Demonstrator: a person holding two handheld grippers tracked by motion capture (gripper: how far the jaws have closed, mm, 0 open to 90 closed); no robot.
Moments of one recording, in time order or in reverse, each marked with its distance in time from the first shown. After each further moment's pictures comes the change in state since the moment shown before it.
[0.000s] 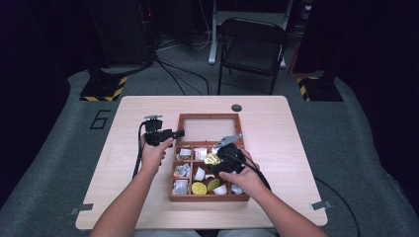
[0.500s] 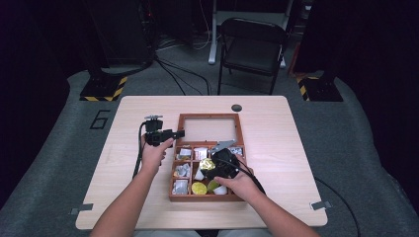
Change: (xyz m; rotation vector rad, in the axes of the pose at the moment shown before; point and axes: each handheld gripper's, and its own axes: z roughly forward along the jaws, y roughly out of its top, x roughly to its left) left arm -0.001 -0.001 0.001 0.001 0.003 -0.007; right arm 0.012 -0.008 0.021 0.019 0.027 0.000
